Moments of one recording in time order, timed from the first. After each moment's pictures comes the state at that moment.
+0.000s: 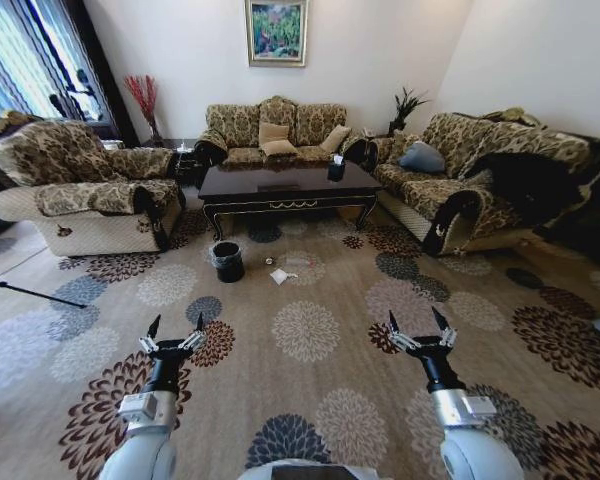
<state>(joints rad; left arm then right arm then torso) 1.76 -1.53 -0.67 -2.29 -0.08 -0.03 -0.04 -1.78 1.26 0.72 2.18 0.18 0.24 0.07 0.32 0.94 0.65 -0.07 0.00</state>
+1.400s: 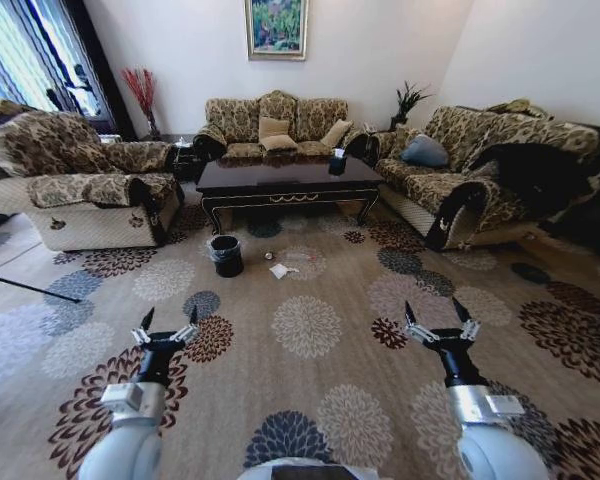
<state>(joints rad) 1.73 -1.35 -0.75 -2.35 -0.27 0.07 -0.04 -1.82 1.13 0.81 2.22 0.26 0.28 0.09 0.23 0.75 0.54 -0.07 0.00</state>
